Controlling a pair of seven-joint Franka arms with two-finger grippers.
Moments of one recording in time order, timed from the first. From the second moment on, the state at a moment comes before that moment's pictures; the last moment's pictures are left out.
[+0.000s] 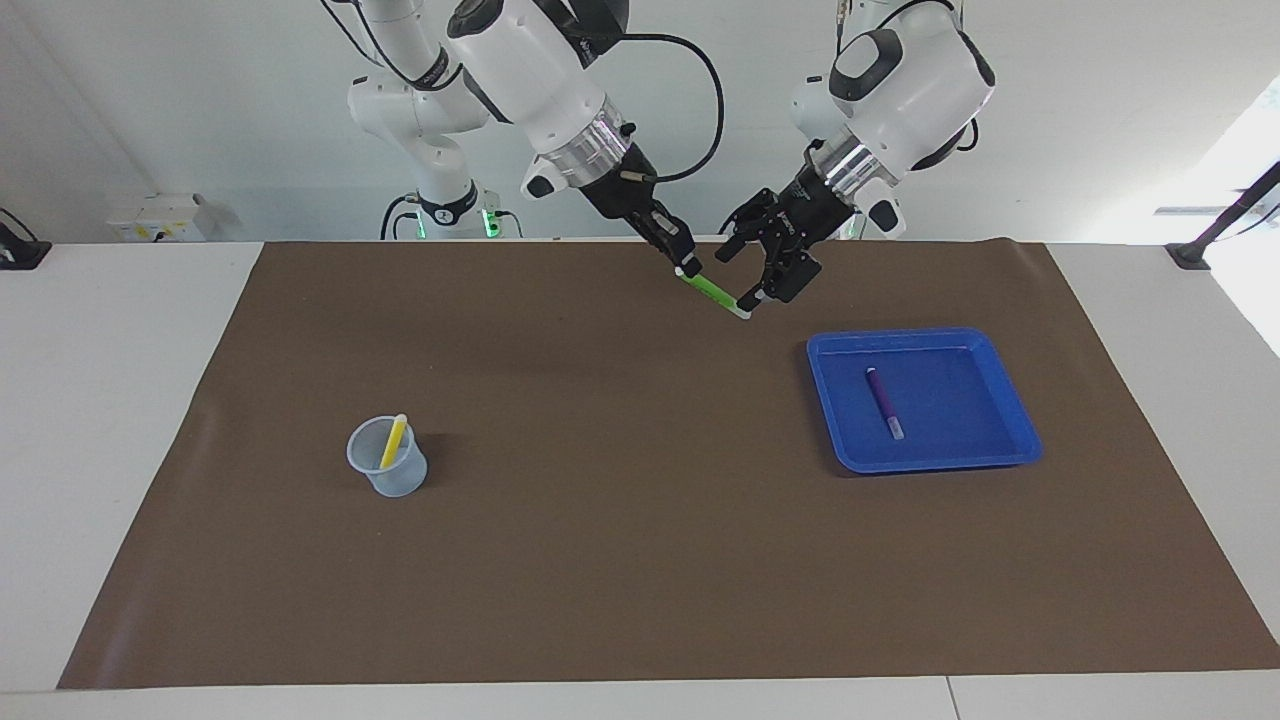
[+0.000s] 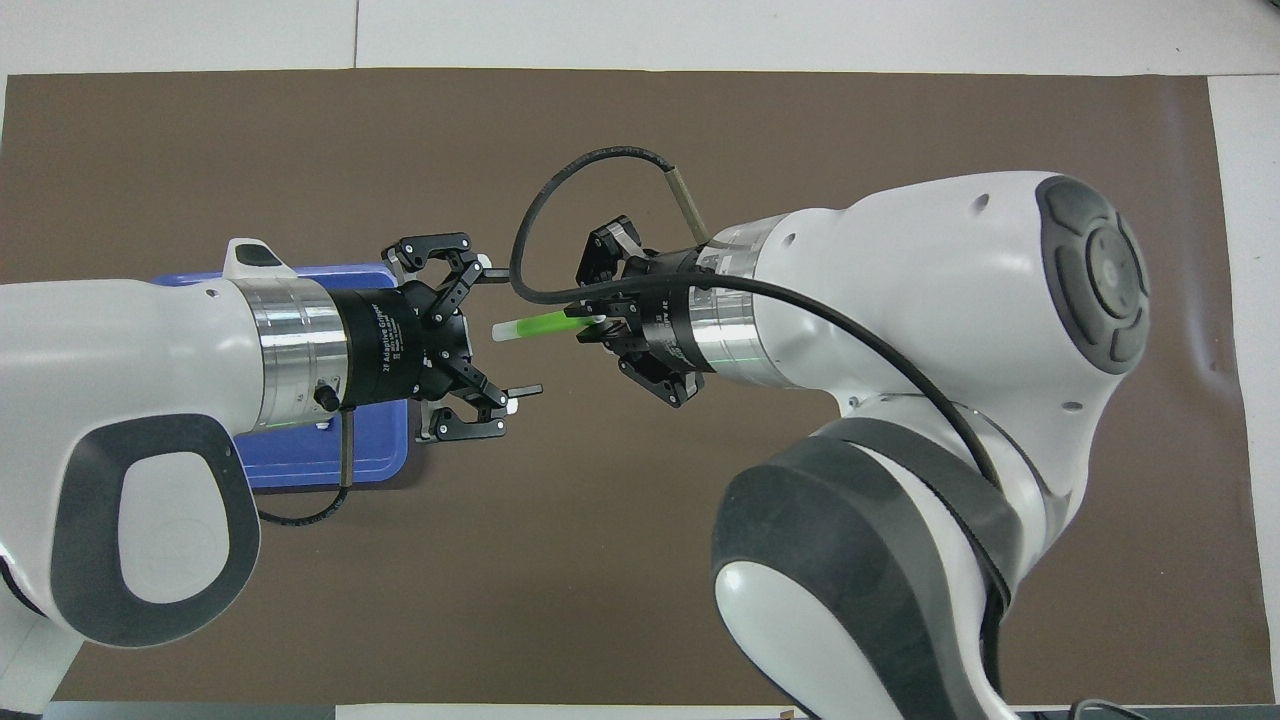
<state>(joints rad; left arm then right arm) -0.23 -0.16 -0.23 -2.03 -0.77 2.22 -1.74 0.06 0.10 0.51 -1.65 0.47 2.14 1.40</state>
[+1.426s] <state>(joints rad) -0.28 -0.16 -0.23 -2.10 -0.77 2.42 -1.69 0.06 0.10 0.51 -1.65 0.47 2.14 1.40</state>
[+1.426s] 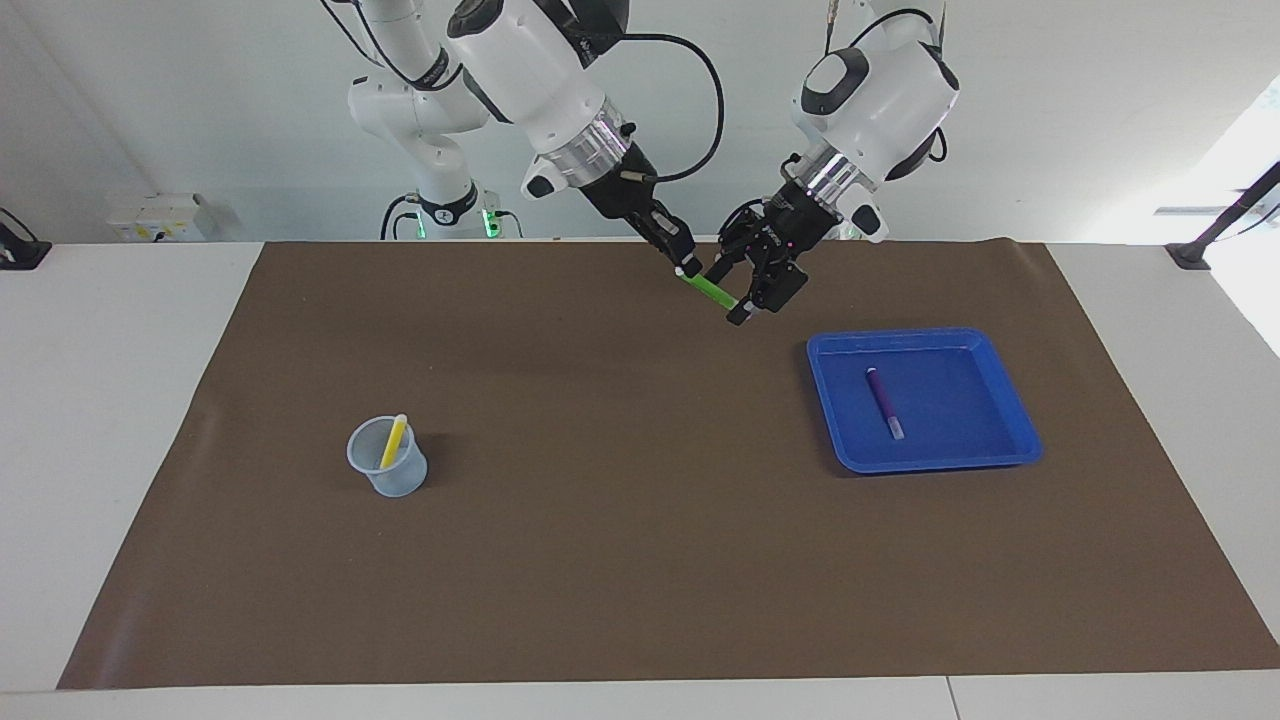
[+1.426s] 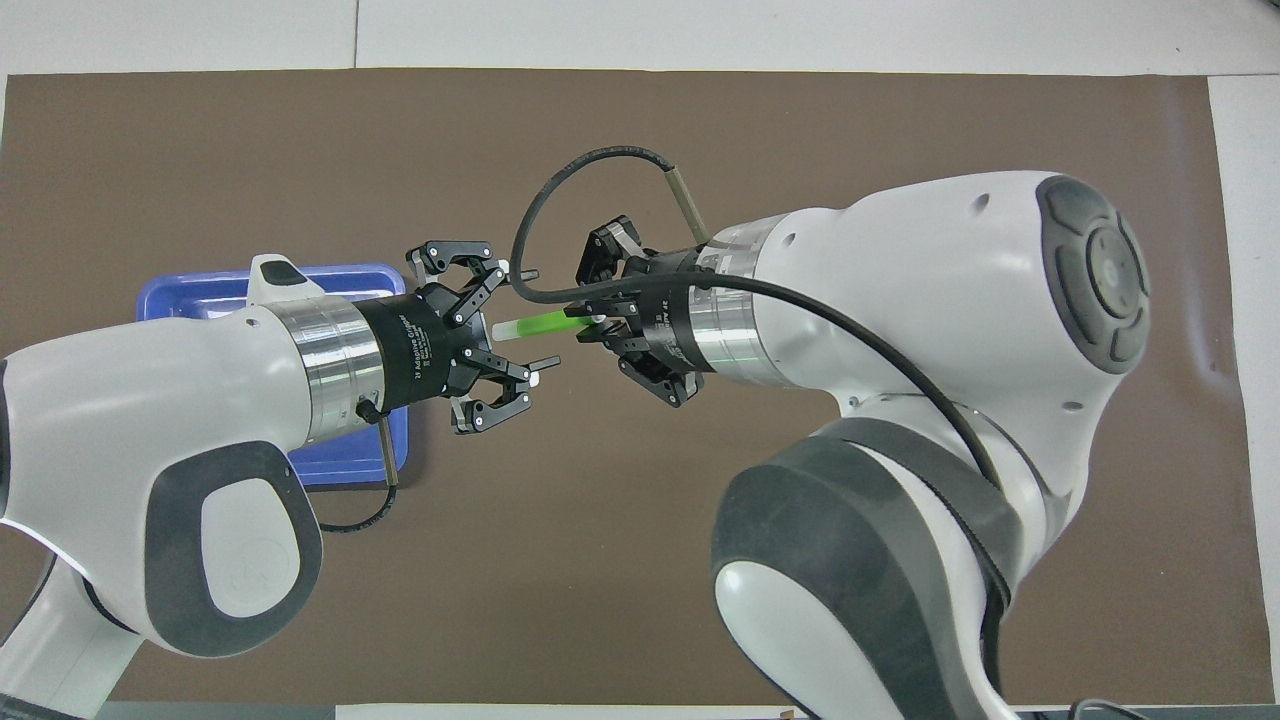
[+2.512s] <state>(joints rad) -0.28 -0.16 -0.23 -2.10 -0.77 2.42 -1.65 0.06 0.10 0.51 -1.65 0.47 2.15 1.40</state>
